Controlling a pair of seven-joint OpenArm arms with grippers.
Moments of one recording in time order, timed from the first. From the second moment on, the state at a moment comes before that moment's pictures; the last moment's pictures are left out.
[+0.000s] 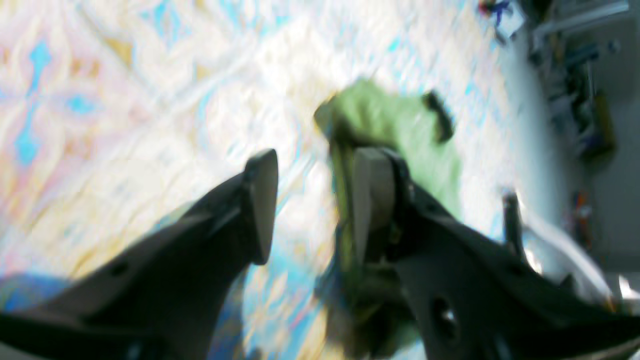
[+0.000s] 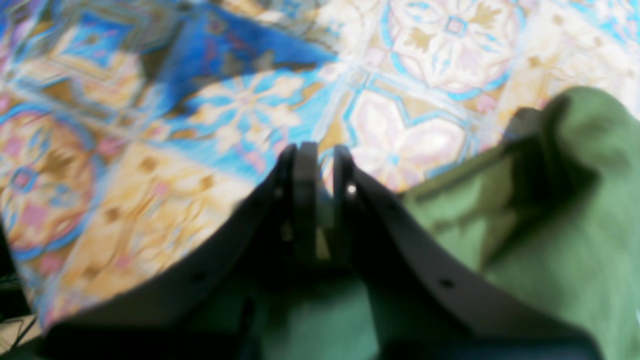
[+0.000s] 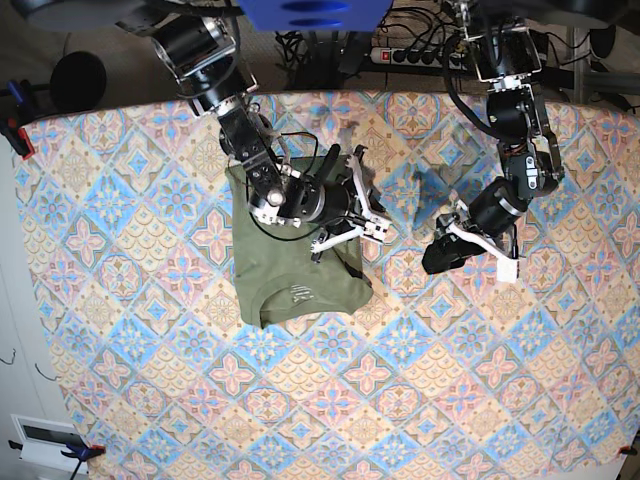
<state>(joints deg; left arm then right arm) 0.8 -7.5 -17.3 91.7 -51.1 -18.4 52.2 7.2 -0.9 -26.6 88.4 -0.2 41.4 -44.2</state>
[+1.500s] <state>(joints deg) -21.3 -1.1 1.9 67.1 -37.1 -19.0 30.5 -2.8 7.7 -29.6 100.1 0.2 41.5 -51.3</state>
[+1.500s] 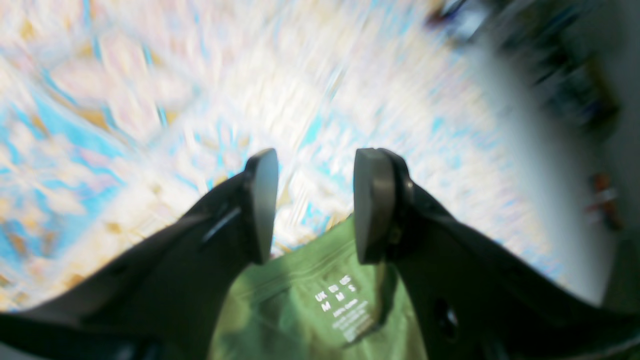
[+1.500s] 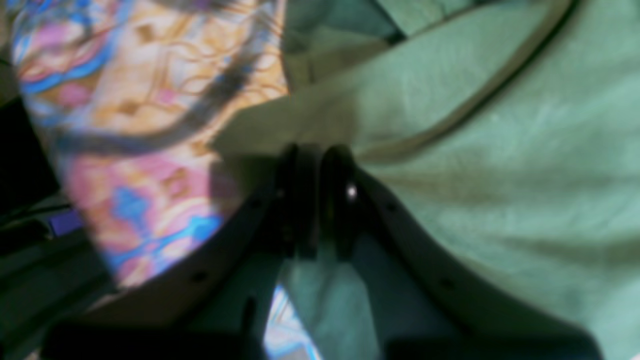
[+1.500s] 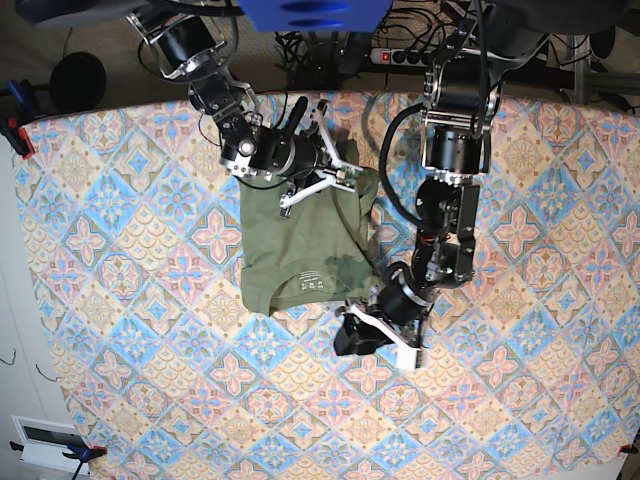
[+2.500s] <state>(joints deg) 17.7 -11.9 -16.3 94.4 -54.1 -18.3 35.2 14.2 -5.5 -26.7 65.8 1.3 41.4 -41.1</state>
